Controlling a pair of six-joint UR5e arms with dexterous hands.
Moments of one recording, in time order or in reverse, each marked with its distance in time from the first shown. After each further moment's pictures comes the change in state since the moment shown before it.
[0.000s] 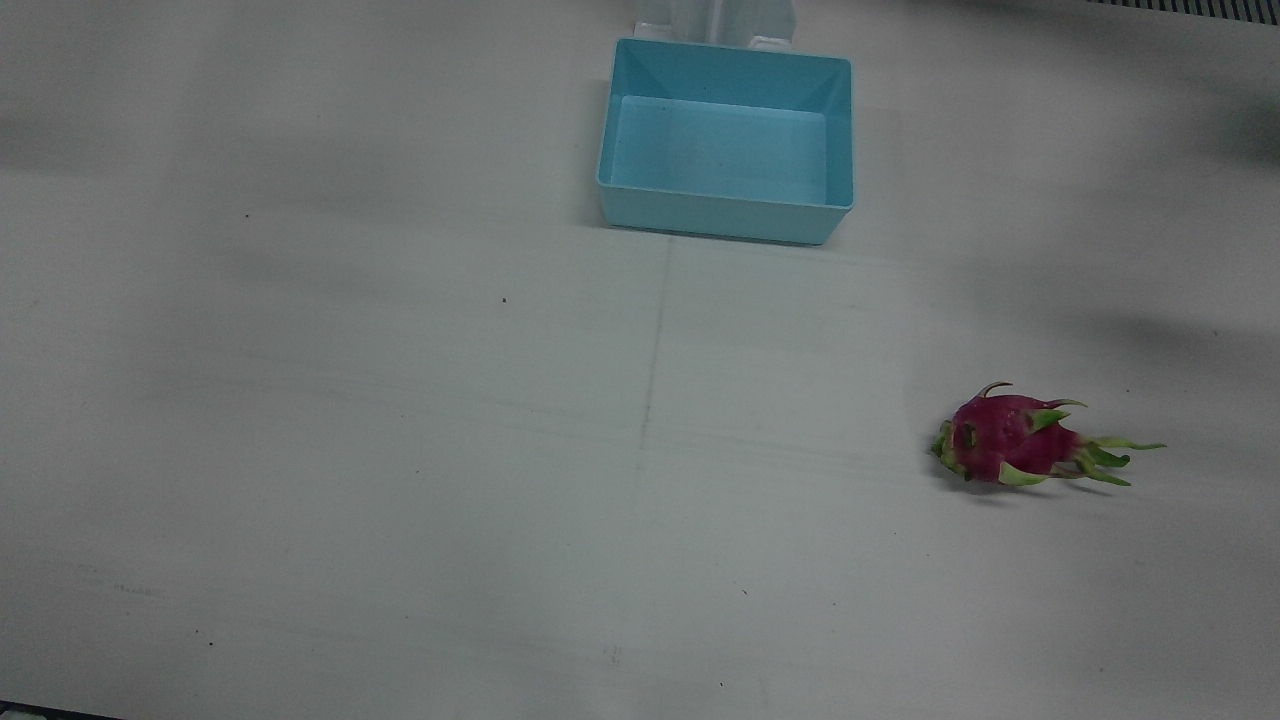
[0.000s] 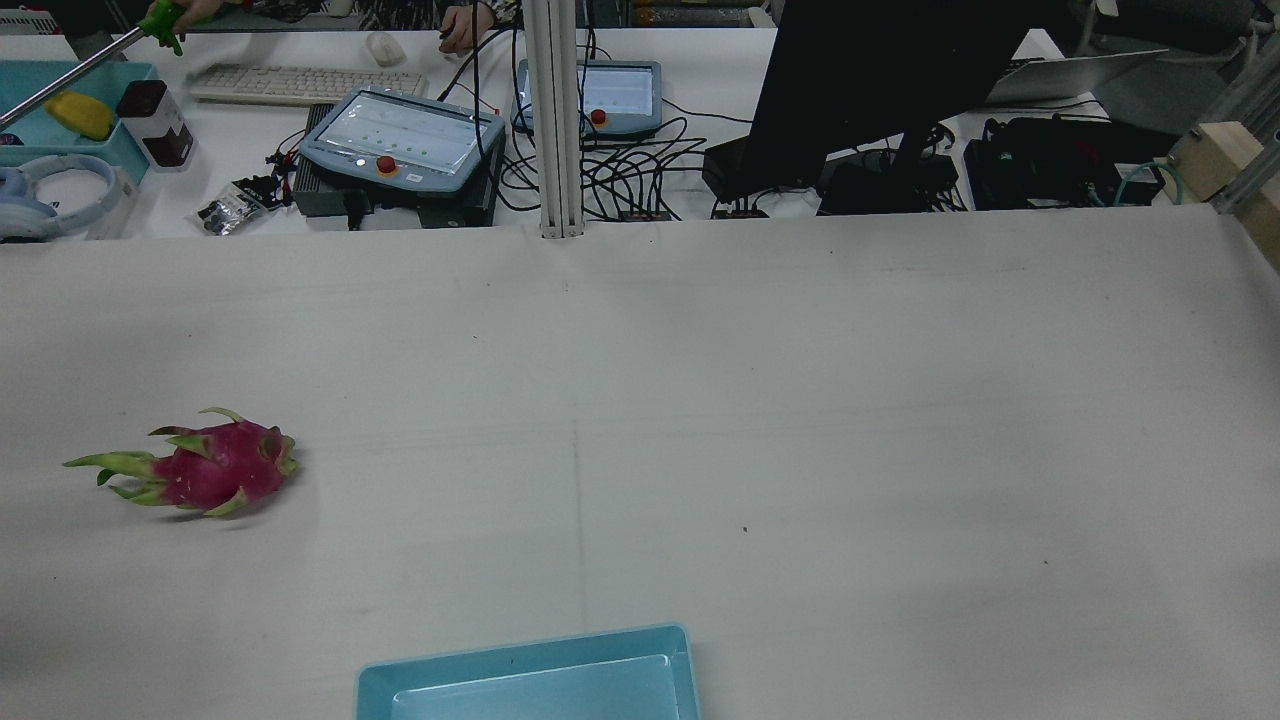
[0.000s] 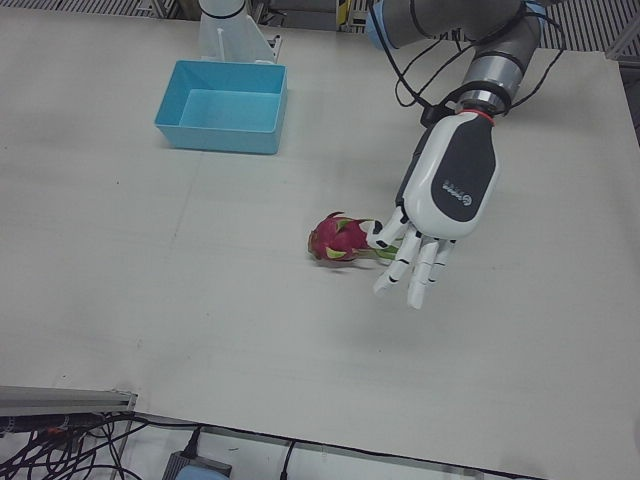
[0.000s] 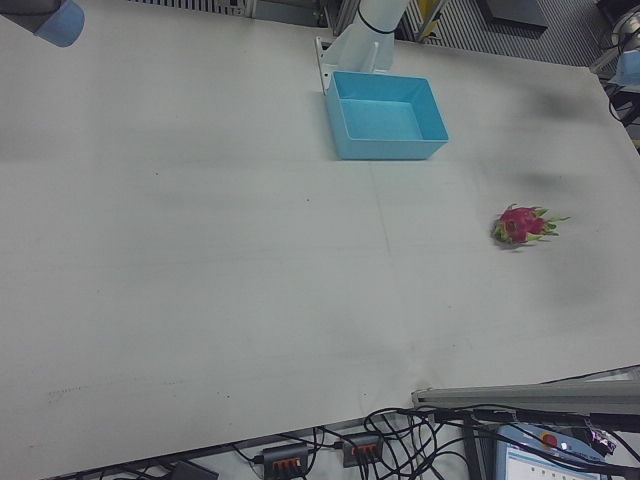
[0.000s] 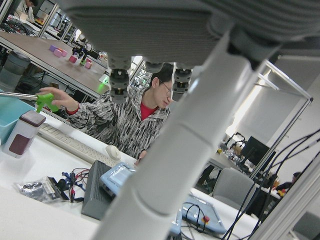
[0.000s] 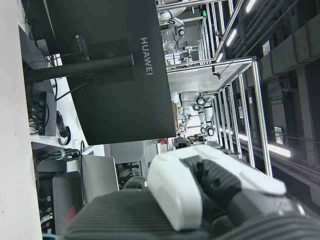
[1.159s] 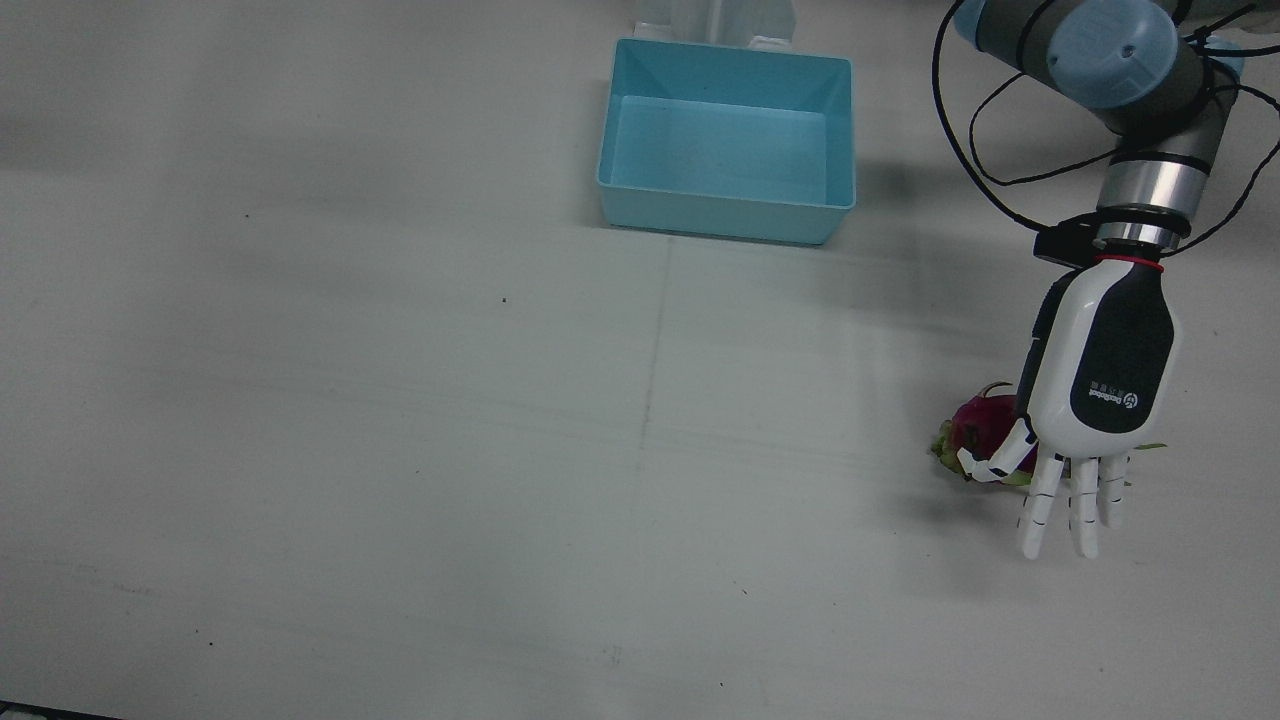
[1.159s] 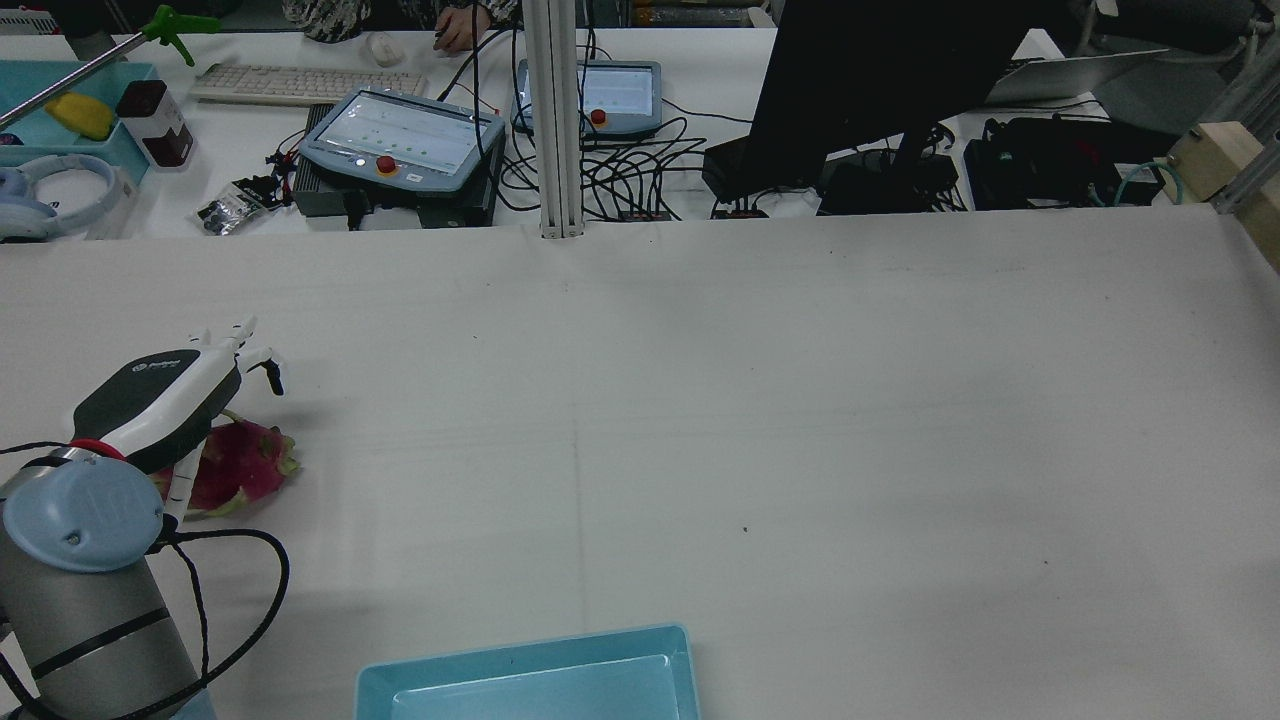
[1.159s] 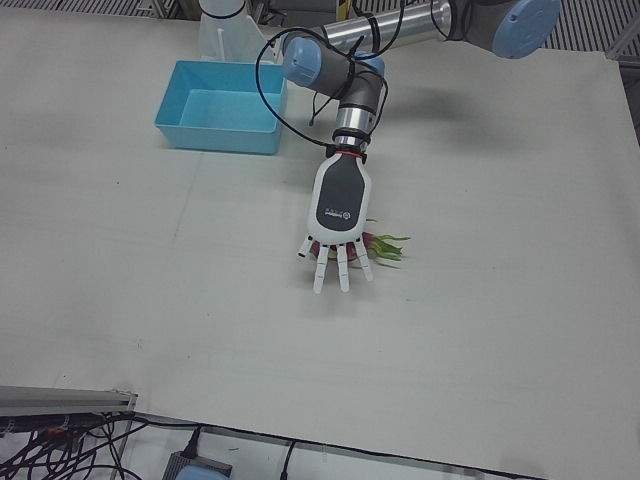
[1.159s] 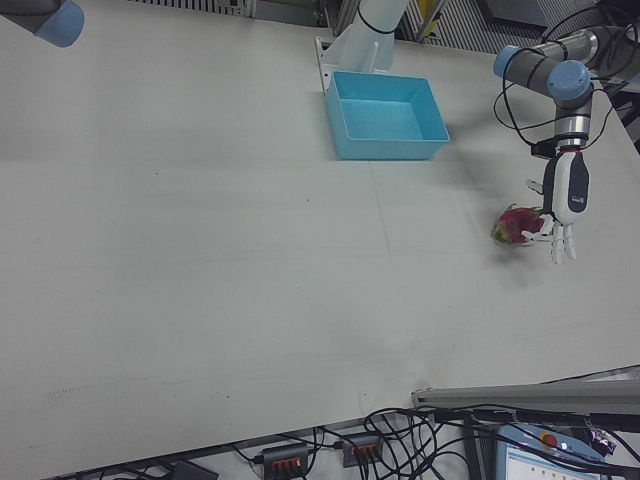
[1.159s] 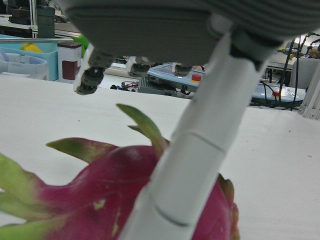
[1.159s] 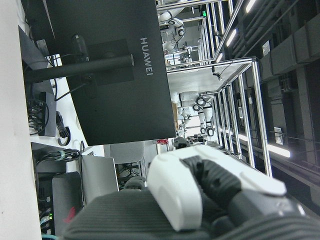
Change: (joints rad) left arm 0.550 -0.181 0.197 0.341 -0.553 0.101; right arm 0.000 0.001 0.000 0.000 0.000 0.000
